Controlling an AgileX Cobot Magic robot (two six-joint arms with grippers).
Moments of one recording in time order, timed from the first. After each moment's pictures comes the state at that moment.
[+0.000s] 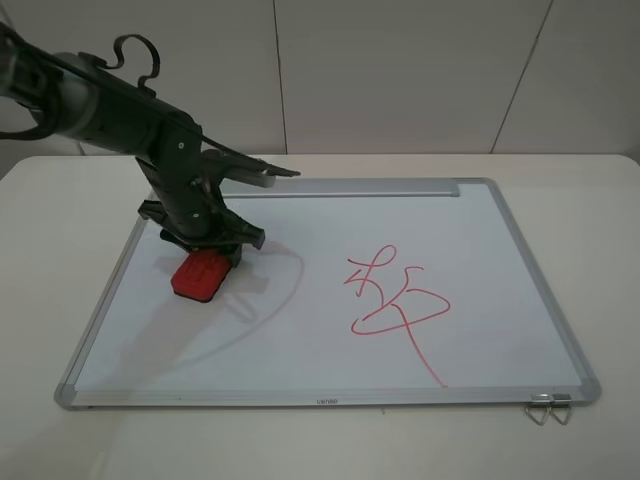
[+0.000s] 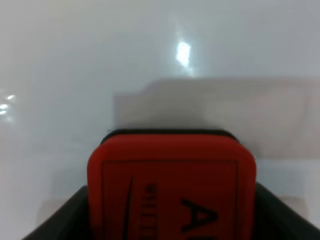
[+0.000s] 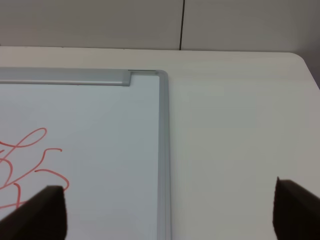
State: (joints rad) left arm -0.51 2.12 -1.18 0.10 0.43 -0.28; right arm -0.06 0.00 -0.52 -0.02 1.07 -0.03
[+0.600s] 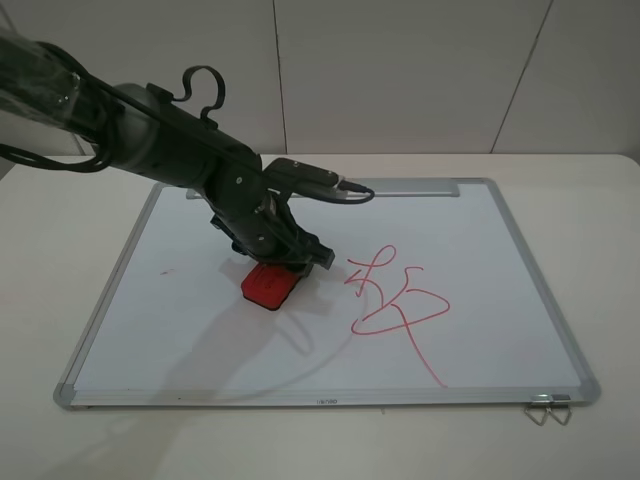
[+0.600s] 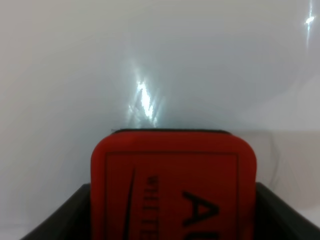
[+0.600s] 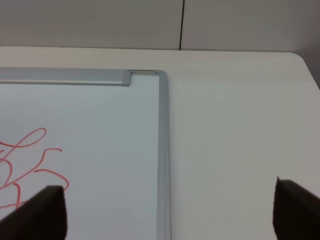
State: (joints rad) left arm -0.65 2.14 -1.18 0.04 0.27 -0.24; right arm -0.06 0.00 -0.52 -0.02 1.07 -0.03
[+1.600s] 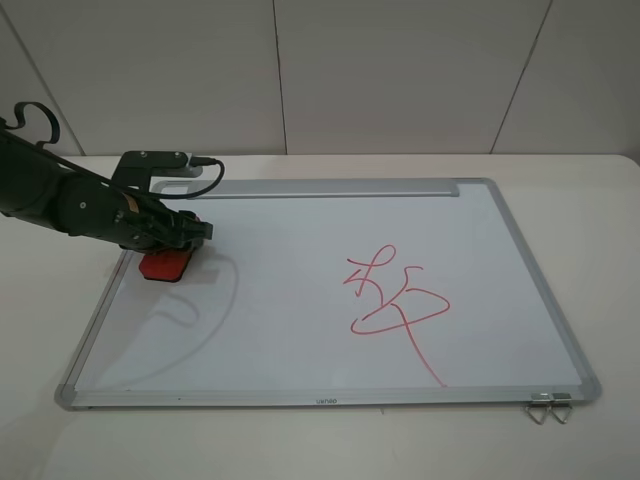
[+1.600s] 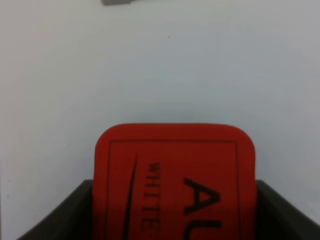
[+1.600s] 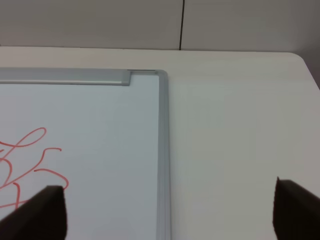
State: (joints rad) left arm -0.25 2.03 -0.79 0.06 -0.23 -0.21; right arm -0.06 0.00 -0.52 -0.02 1.07 -0.03
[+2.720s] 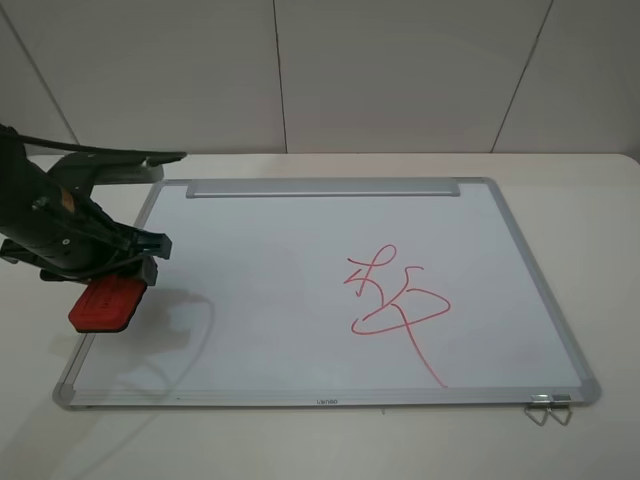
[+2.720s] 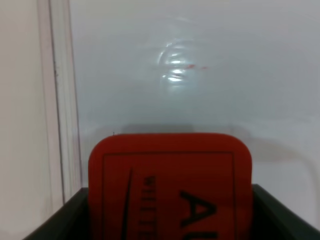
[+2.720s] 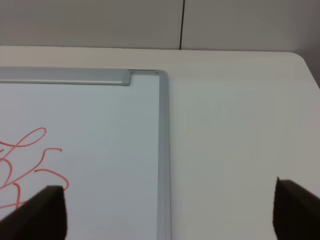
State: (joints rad) left arm -0.33 1.59 -0.67 0.13 0.35 -0.44; right arm -0.06 0.00 -0.52 -0.02 1.07 -0.03
